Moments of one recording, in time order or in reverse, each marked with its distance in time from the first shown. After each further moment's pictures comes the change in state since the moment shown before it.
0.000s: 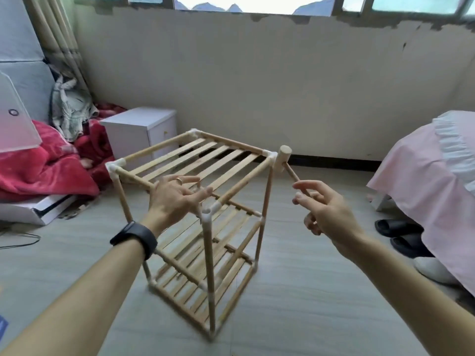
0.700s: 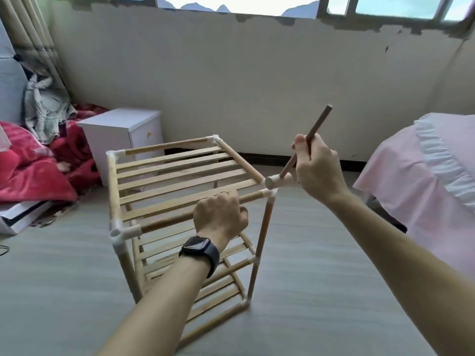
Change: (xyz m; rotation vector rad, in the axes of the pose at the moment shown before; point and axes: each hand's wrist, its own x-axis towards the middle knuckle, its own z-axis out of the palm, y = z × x) left_hand 0.010 0.101 0.108 0.658 0.216 0.080; right_hand 0.073 -0.048 -0.014 -0.491 0.340 -0.365
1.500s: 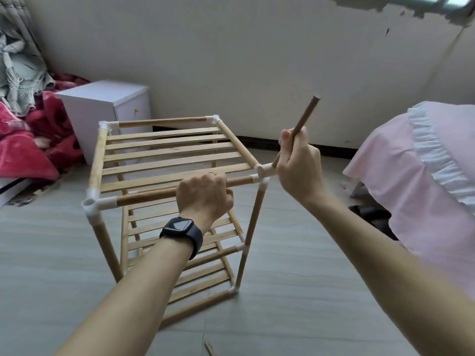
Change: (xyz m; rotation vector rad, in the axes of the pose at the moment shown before) left_hand -0.002 -0.014 0.000 0.098 0.060 0.043; right_hand -0.016 0.004 0.025 -0.095 0.040 -0.135
